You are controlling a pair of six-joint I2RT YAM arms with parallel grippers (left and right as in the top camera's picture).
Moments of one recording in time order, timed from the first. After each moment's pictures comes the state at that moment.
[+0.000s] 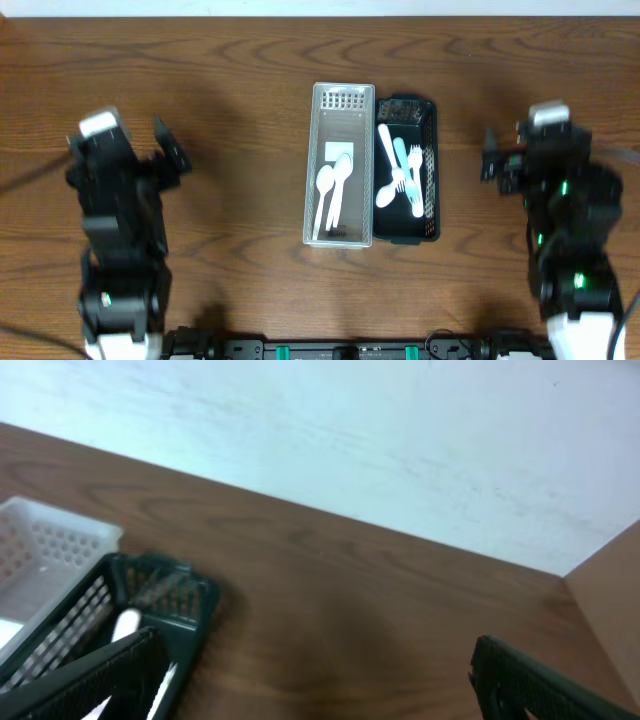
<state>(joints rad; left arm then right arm) 0.00 0.73 0.77 -0.30 -0.30 -0.17 -0.01 0.77 0.70 -0.20 -0.02 -0.22</state>
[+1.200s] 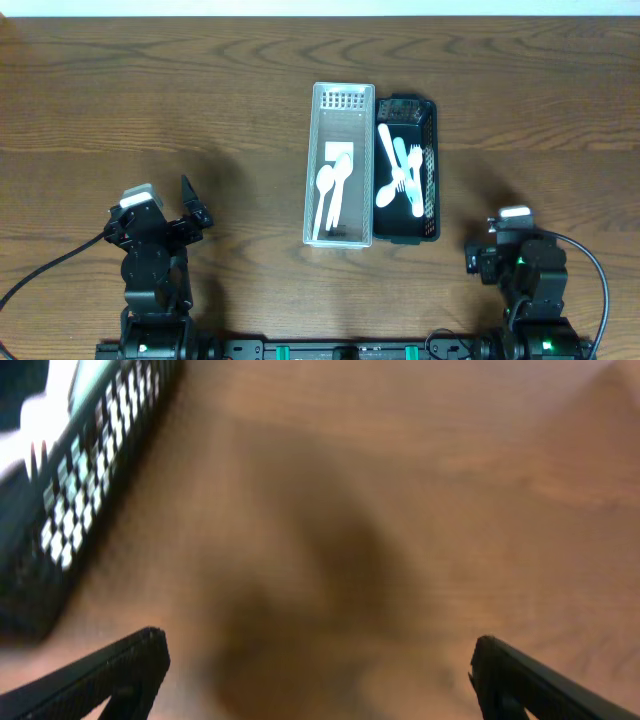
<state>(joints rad) -0.02 0.38 0.32 -0.16 -0.30 -0.16 -0.01 0.37 0.29 -0.61 0.13 -0.22</state>
